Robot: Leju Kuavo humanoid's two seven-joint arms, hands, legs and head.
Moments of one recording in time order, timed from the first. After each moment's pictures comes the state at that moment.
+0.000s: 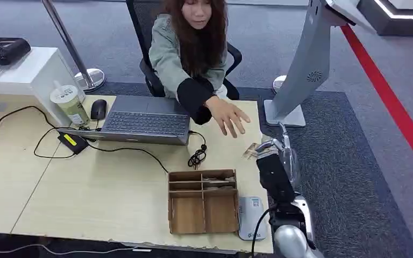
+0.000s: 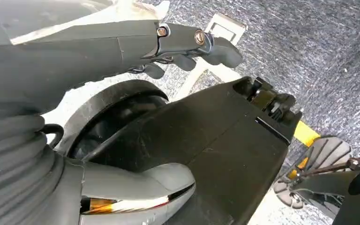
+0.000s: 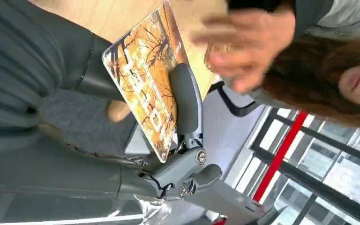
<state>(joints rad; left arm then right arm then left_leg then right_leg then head) -0.17 -0.08 -1.25 -0.33 0.19 0.17 0.32 -0.13 -0.04 0.44 -1.58 0.52 -0.44 0.07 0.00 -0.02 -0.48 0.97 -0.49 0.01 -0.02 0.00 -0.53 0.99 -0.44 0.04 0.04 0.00</state>
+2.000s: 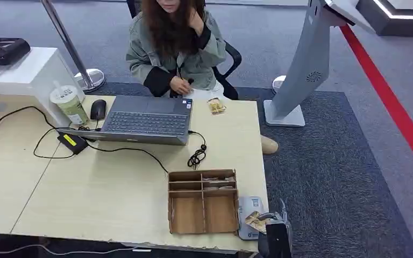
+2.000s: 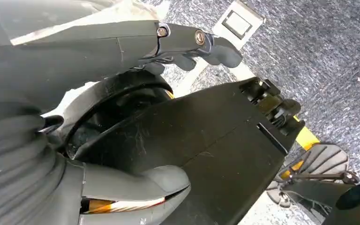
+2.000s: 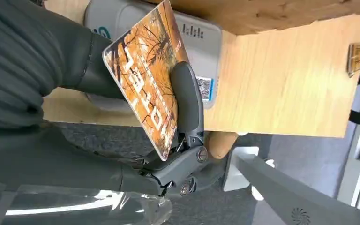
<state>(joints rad) -0.15 -0.11 -1.18 -0.33 0.26 0.24 0.33 0.20 0.06 0.38 -1.29 0.20 -0.64 -0.32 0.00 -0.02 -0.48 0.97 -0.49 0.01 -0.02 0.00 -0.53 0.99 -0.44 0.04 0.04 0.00</state>
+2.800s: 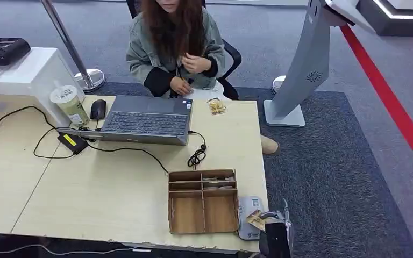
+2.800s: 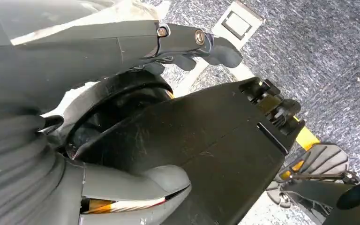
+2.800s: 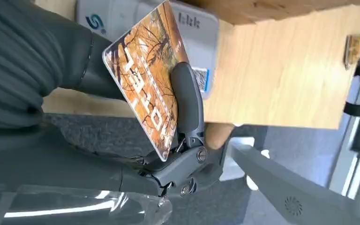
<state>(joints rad) -0.15 -0.11 -1.18 -0.33 0.25 0.24 0.33 0.19 0.07 0.36 -1.29 0.25 -0.66 -0.32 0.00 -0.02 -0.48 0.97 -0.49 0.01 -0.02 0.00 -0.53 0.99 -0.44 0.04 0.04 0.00</state>
